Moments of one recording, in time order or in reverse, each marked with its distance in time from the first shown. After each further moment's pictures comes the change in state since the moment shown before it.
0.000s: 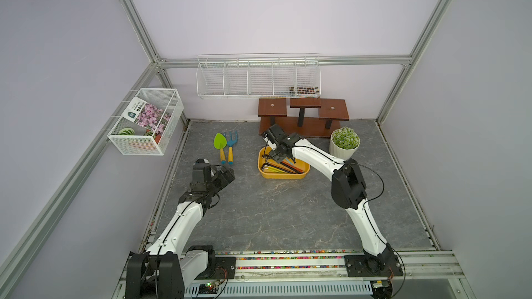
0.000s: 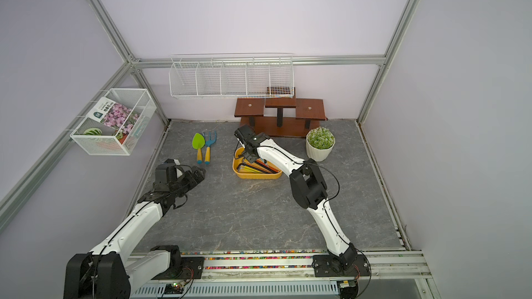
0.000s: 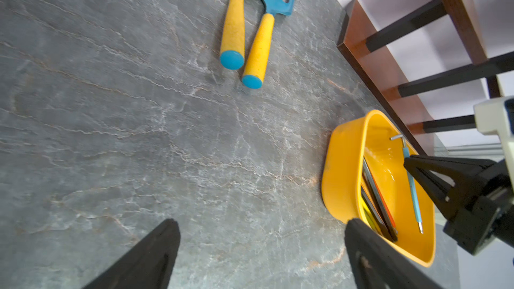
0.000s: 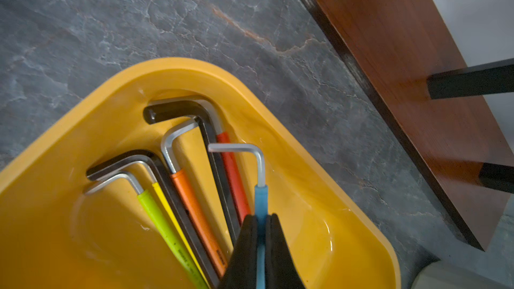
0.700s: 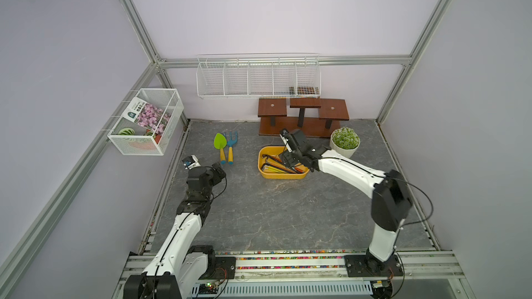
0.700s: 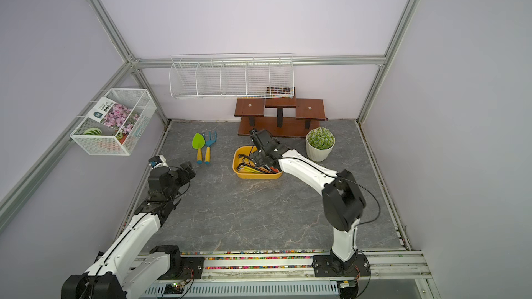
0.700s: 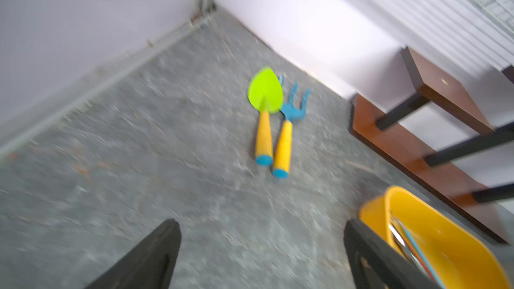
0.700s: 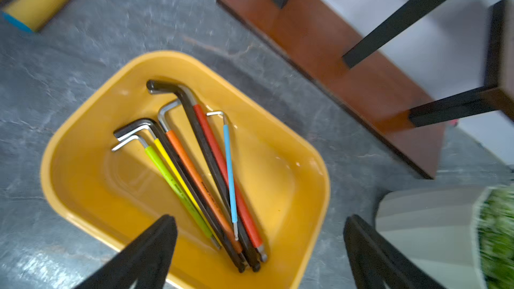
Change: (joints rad) left arm 0.000 -0.159 -0.120 0.251 -0.352 0.171; right arm -0.014 -0.564 -0.658 0.351 0.077 0.133
